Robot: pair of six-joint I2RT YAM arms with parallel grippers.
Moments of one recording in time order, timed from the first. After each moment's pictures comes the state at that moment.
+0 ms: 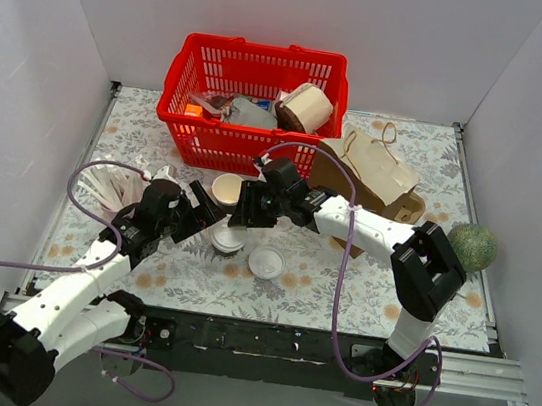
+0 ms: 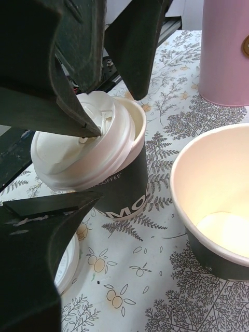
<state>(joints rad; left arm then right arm) -0.44 0.85 0.60 -0.38 -0.01 -0.95 0.90 1.79 1.28 -0.25 -0.28 0.71</state>
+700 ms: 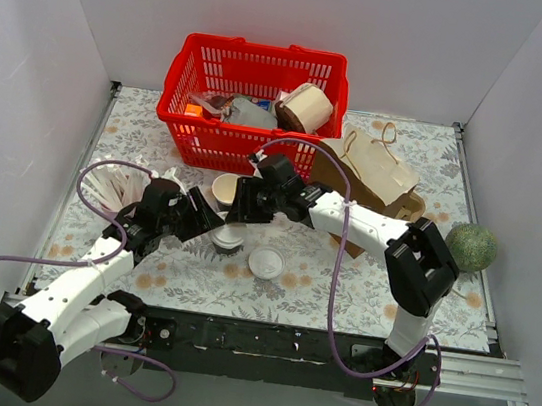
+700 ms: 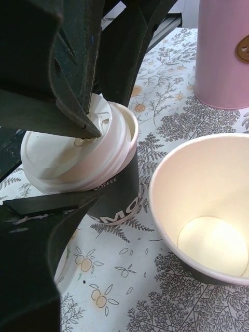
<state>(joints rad) -0.38 0.91 0.58 -0.32 0.17 -0.87 0.90 1.82 1.34 -0.26 -0.28 0.68</state>
